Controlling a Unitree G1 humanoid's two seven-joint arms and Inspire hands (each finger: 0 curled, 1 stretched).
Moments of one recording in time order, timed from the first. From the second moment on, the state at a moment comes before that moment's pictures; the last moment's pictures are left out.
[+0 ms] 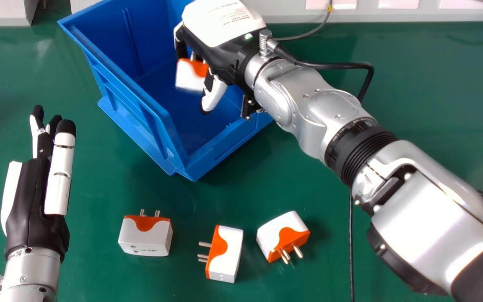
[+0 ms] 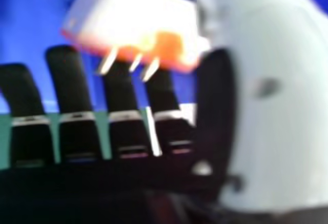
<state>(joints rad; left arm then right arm) 0.24 0.17 0.25 -0.22 -0.08 0.01 -0.05 -1.24 0.01 0.66 1.21 -0.84 -0.10 -0.13</state>
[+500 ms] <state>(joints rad) 0.24 0.17 0.25 -0.22 -0.08 0.01 -0.06 -1.17 -0.04 0.63 1.11 -0.82 -0.11 -0.18</state>
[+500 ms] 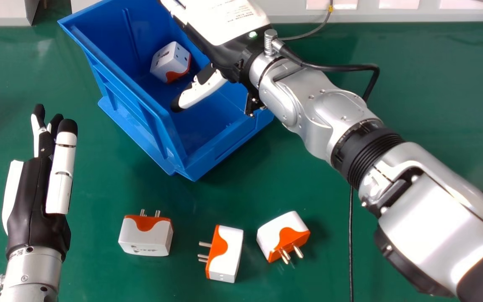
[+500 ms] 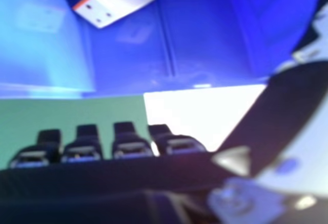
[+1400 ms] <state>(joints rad) 0.24 0.18 0.26 -0.22 -0.08 0.02 -0.06 -0.38 -0.57 0.28 -0.10 -0.67 -0.27 0.10</state>
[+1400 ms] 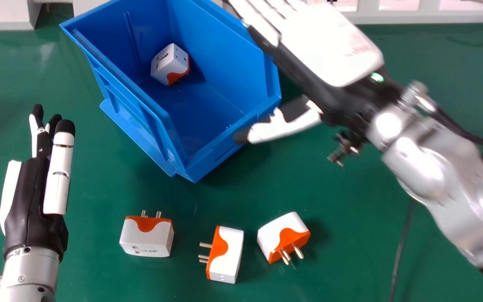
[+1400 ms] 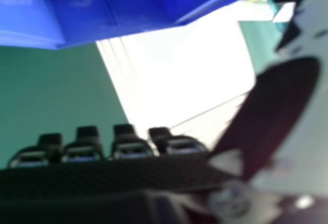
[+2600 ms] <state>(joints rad) 0.26 0.20 0.27 -0.23 -0.08 0.02 -0.08 -0.01 -0.75 0.17 -0.16 -0.50 -0.46 0.47</state>
